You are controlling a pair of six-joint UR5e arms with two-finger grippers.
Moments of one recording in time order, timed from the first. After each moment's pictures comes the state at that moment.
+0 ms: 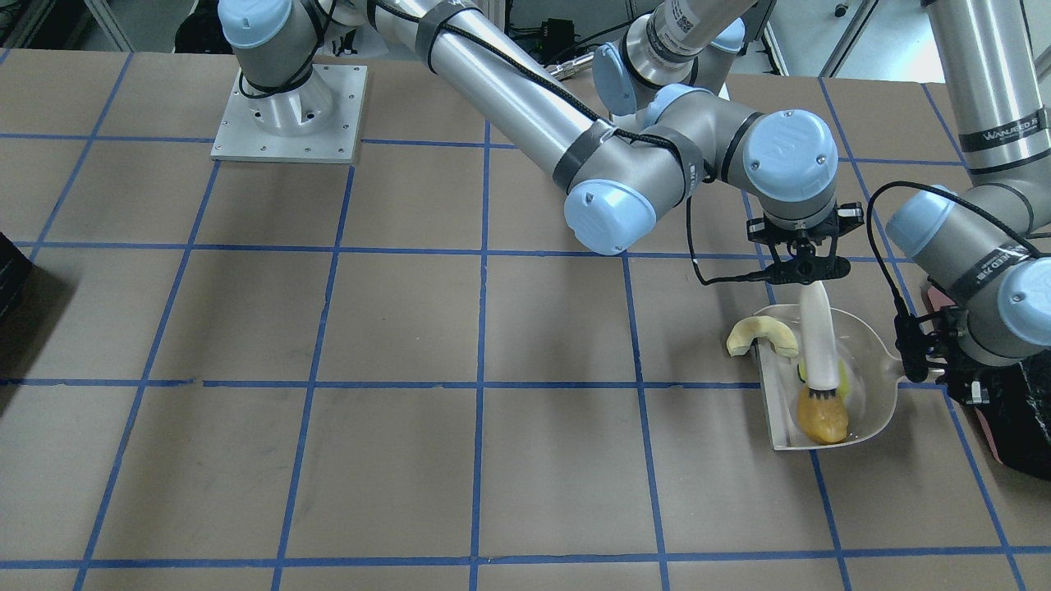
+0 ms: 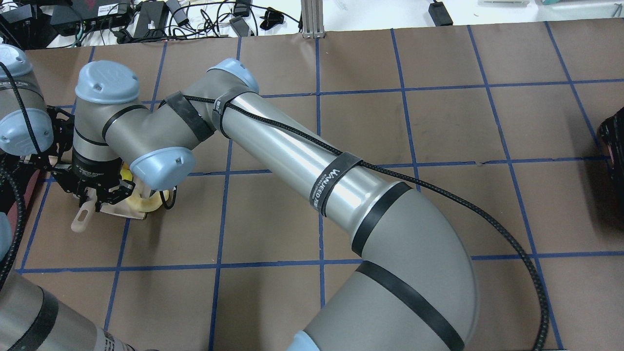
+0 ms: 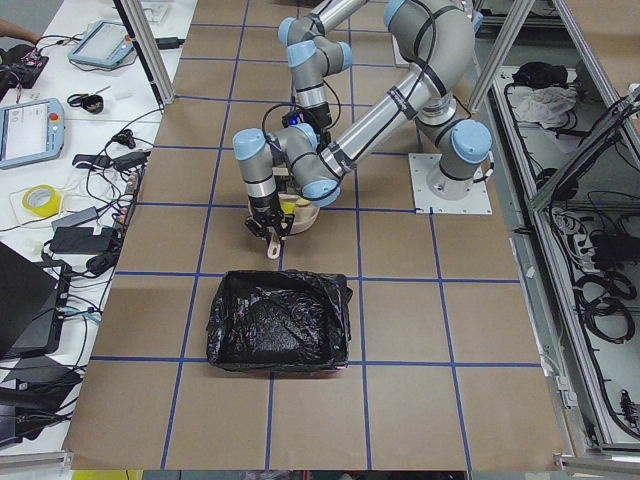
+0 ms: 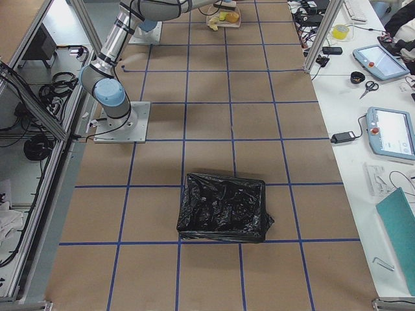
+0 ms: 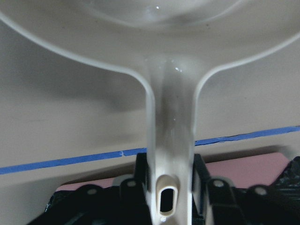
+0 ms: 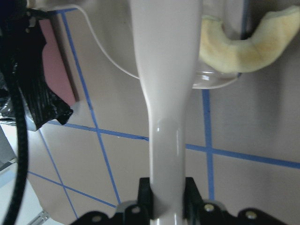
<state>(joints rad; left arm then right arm) -1.07 -2.04 -1.71 -0.91 1.99 2.14 2.36 -0.71 0.85 -1.89 -0.99 0.94</state>
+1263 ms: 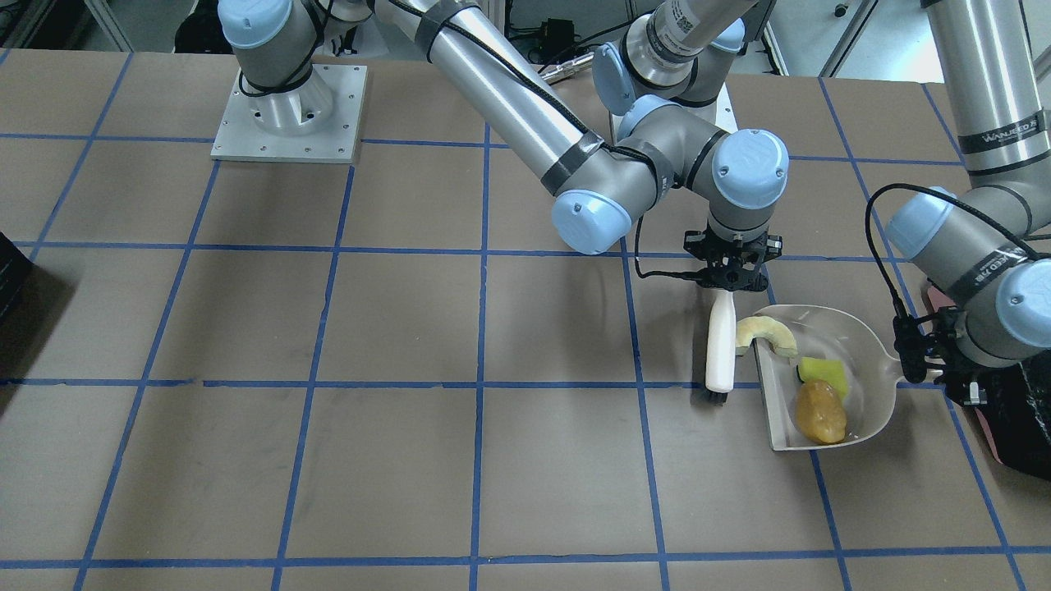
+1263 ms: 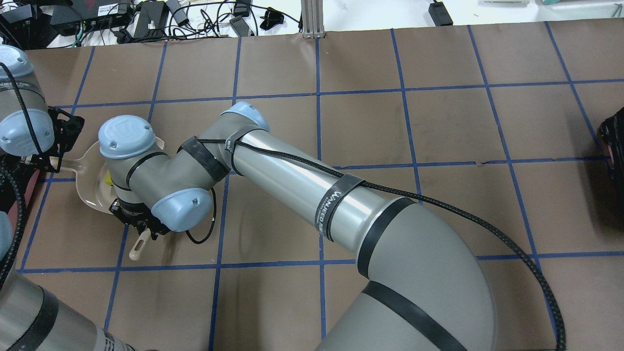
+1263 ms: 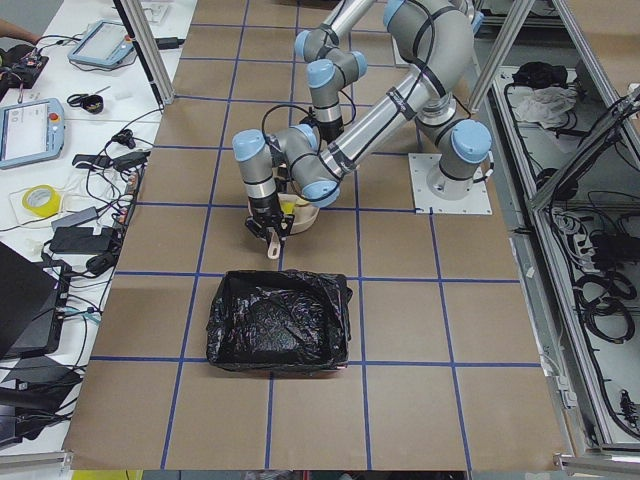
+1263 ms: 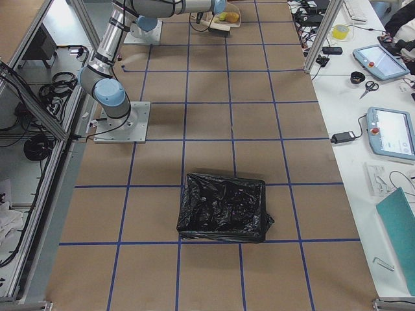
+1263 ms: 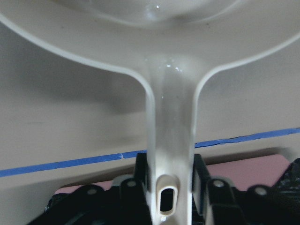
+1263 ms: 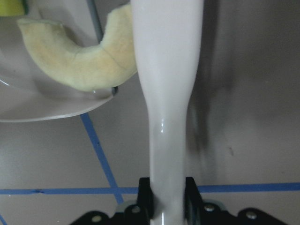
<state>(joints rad) -1.07 -2.04 -1.71 -0.91 1.99 2.13 2.41 -0.70 1.04 -2.01 -1.20 1.08</state>
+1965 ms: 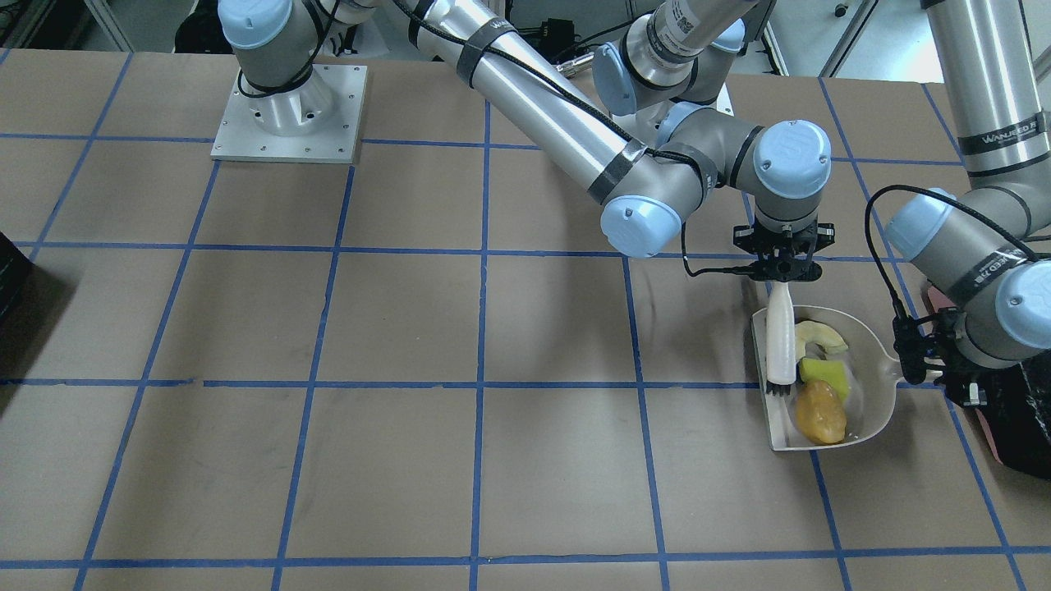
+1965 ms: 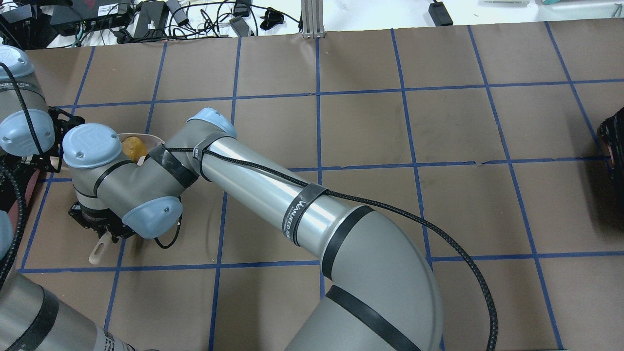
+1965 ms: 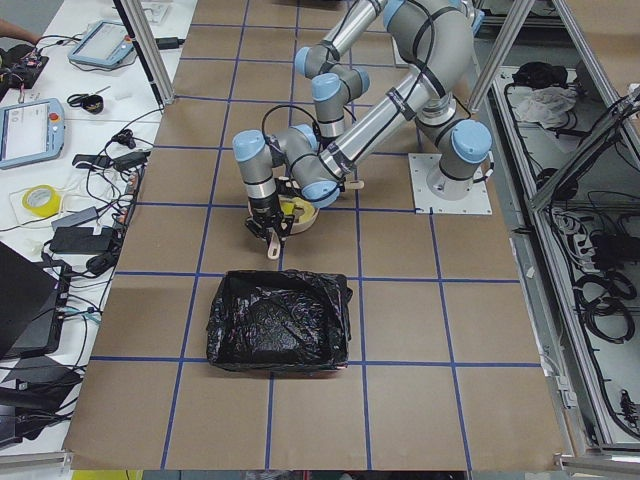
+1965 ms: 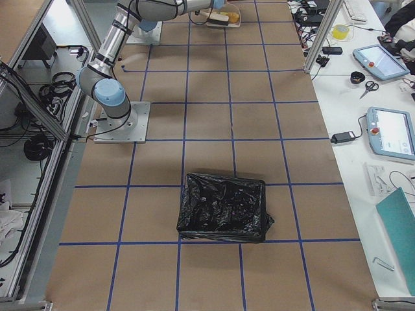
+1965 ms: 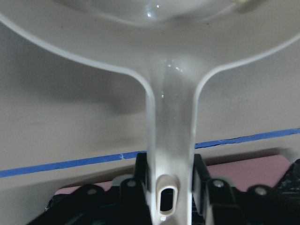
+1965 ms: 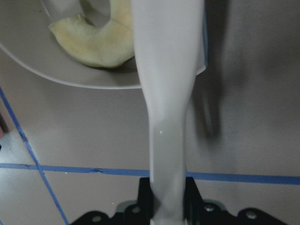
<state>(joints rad) -1.07 -2.04 -1.71 -0.91 1.99 2.13 2.45 -0.60 0.87 -2.07 -1.13 1.12</state>
